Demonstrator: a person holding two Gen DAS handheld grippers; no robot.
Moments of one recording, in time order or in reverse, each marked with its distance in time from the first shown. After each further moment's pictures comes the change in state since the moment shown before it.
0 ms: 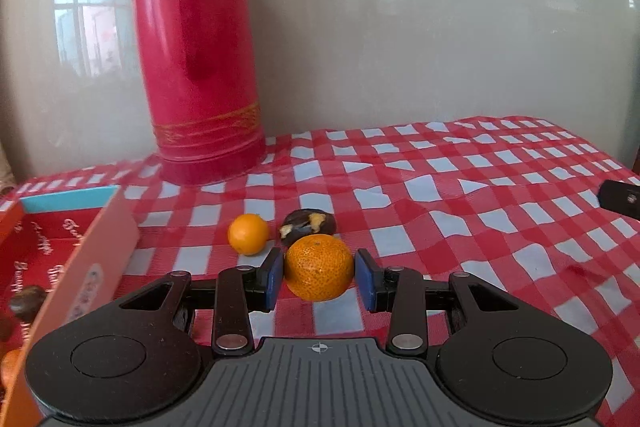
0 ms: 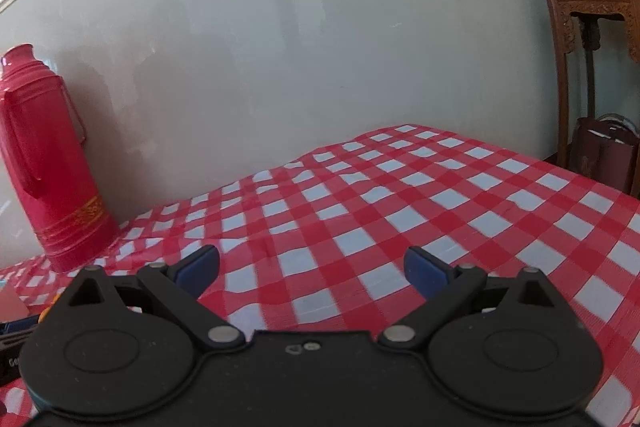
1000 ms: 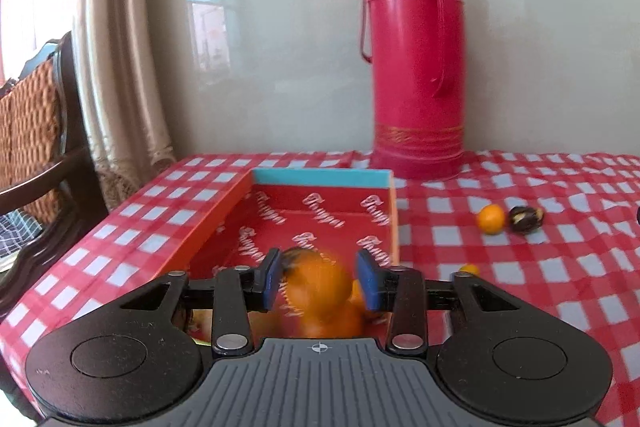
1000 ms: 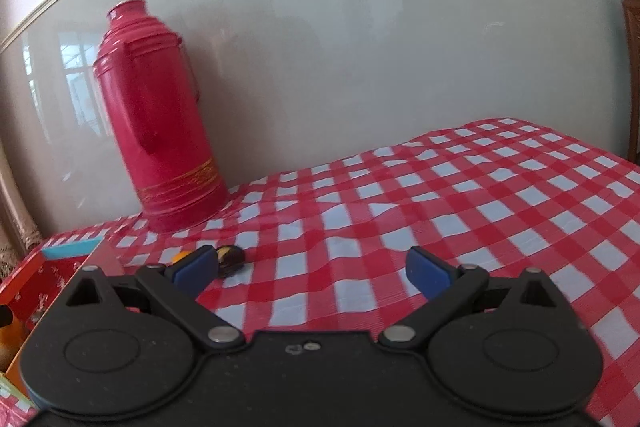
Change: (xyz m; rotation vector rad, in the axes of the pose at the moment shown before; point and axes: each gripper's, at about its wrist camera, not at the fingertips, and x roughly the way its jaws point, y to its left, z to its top) left arm -0.097 0.163 -0.036 -0.127 -0.033 0.308; right arm -0.027 0.096 -0.026 -0.102 0.047 0.193
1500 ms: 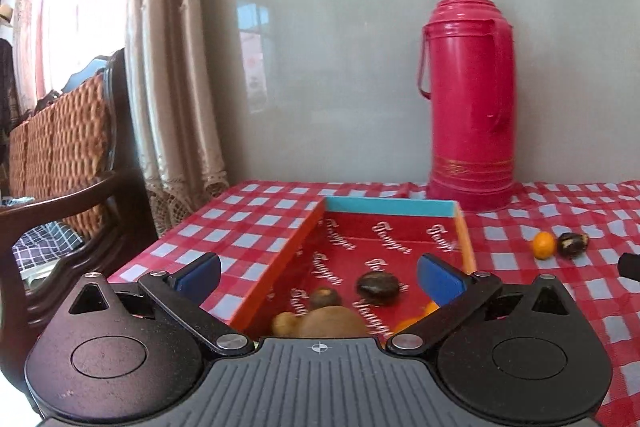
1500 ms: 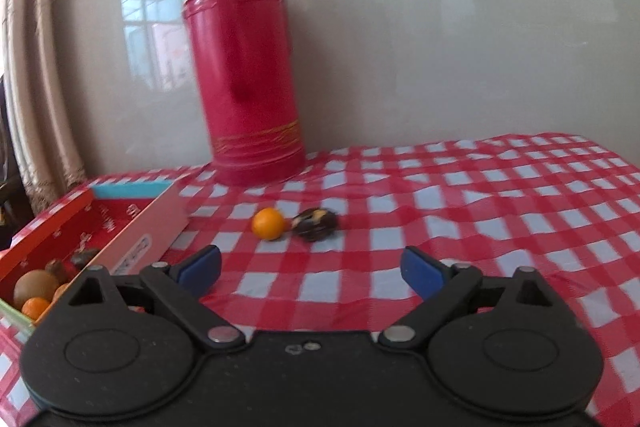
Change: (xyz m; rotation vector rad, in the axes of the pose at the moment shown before) left arm -0.011 0.045 -0.003 -0.034 -0.096 0.112; right arm 0.009 0.061 -0.016 -0.167 0.071 0.132
